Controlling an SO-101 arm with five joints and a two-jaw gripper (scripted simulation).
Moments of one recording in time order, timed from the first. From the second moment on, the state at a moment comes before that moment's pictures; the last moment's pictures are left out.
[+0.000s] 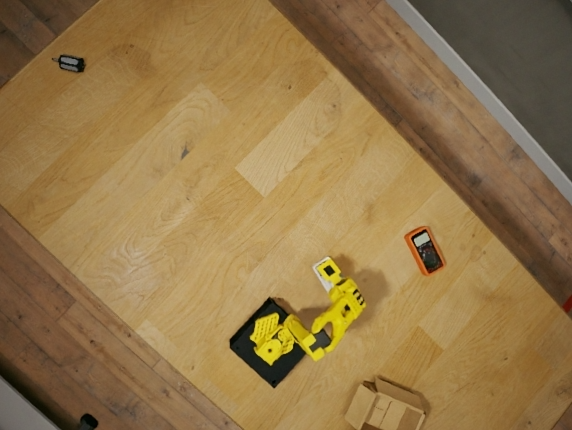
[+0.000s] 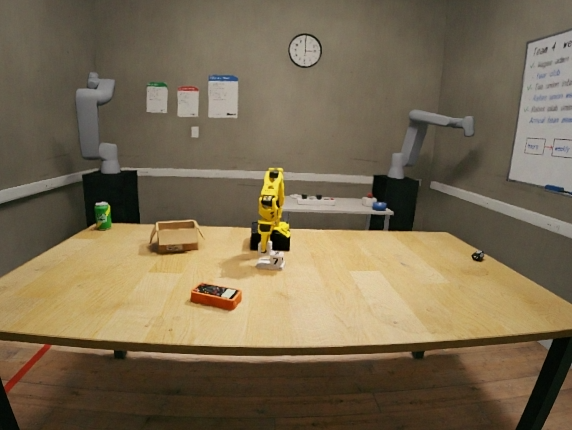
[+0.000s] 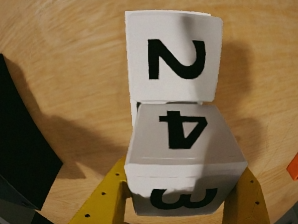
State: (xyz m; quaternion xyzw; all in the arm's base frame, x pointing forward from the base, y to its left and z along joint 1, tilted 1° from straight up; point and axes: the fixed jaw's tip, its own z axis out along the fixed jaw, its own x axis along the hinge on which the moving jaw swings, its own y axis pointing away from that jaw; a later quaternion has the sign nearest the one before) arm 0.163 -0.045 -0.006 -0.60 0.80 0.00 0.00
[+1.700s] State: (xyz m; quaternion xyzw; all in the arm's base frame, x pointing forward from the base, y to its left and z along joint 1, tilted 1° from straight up) arm 0.162 -0.045 -0.023 -0.60 0.80 -0.01 0.01
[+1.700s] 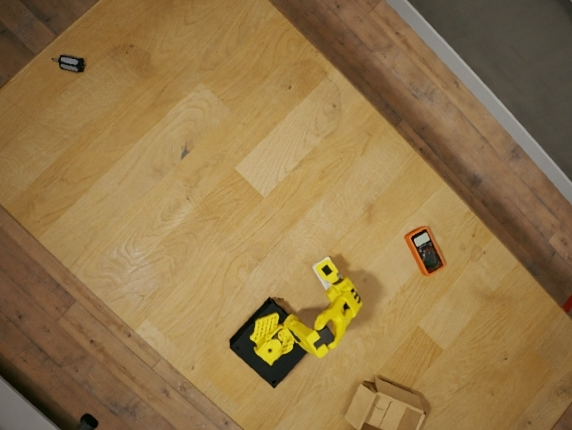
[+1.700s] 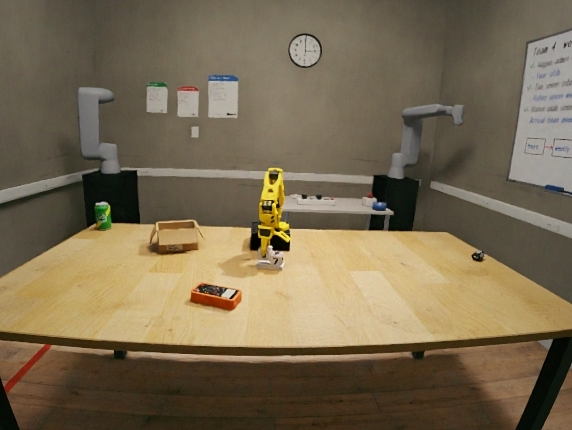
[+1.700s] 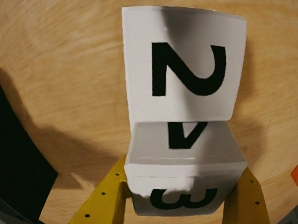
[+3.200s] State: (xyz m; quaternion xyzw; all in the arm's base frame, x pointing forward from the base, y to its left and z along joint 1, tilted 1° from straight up) arm 0.162 -0.045 -0.039 -0.60 0.80 -0.01 0.00
